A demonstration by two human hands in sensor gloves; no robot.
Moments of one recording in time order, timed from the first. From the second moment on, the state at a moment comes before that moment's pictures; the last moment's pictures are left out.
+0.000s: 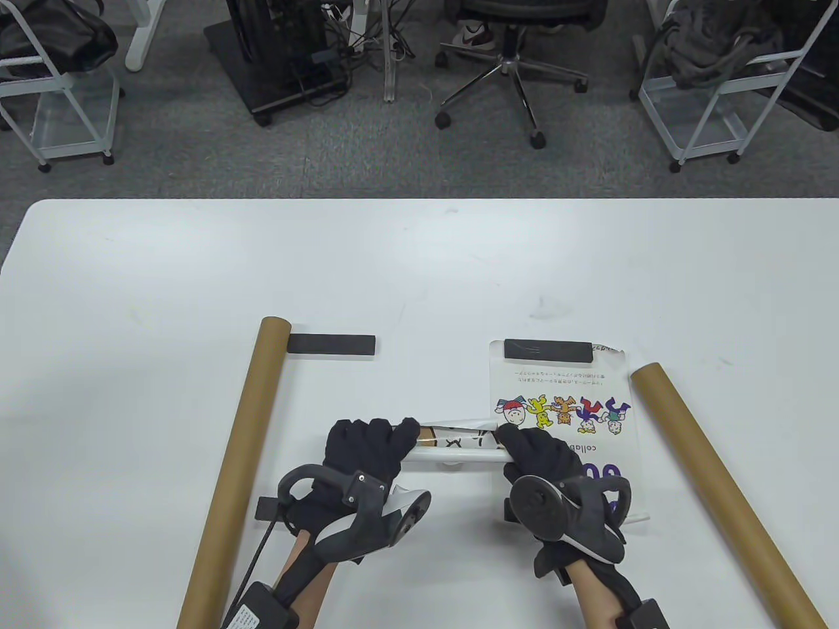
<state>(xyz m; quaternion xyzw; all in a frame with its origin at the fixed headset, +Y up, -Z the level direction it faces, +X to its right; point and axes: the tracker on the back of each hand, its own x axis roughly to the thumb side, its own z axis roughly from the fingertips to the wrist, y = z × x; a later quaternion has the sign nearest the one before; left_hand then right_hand) -0.098 -0.677 -0.169 0.12 -0.21 -0.16 0.96 0.123 -0.693 -0.161 0.13 -0.05 0.99 0.08</state>
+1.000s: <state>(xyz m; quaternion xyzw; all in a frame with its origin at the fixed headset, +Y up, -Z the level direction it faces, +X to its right) -0.104 -0.680 -0.173 0.08 -0.19 -0.08 0.98 0.130 -0.699 -0.164 0.12 -0.02 0.98 0.12</state>
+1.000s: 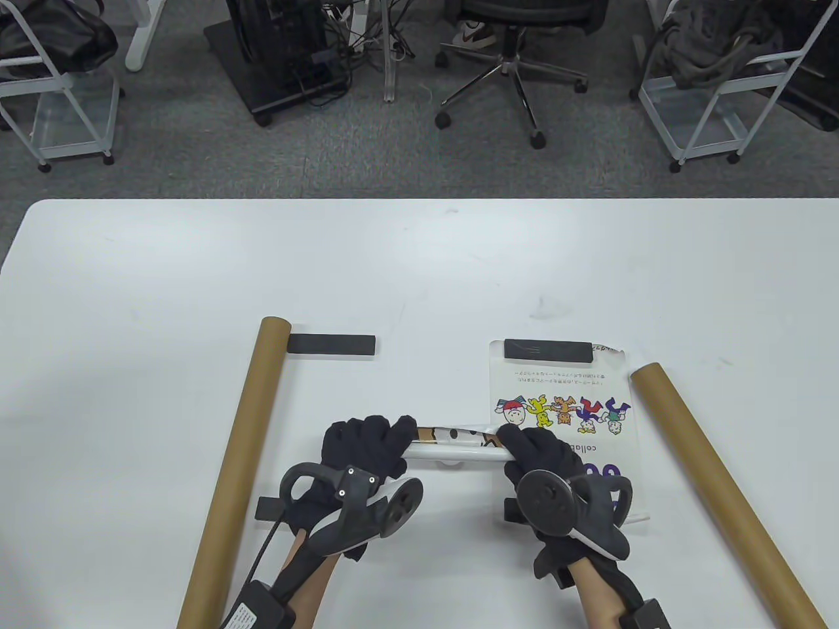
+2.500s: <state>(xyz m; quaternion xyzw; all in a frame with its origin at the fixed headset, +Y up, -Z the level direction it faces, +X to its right) -0.113 -0.683 -0.179 0.07 -0.18 -0.10 0.98 0.126 -0.702 -0.164 0.13 -0.02 0.99 0.10</state>
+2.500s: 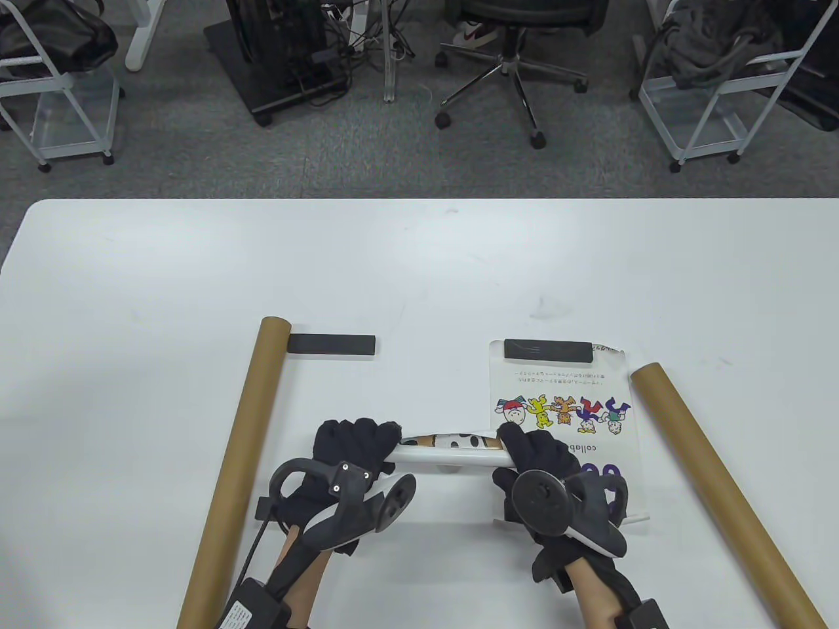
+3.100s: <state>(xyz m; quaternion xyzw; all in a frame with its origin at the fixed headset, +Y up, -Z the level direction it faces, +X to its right) -0.108 -0.685 -0.177 0.08 -0.19 -0.09 0.98 0.121 -0.704 -0.163 0.13 0.00 0.98 0.12</state>
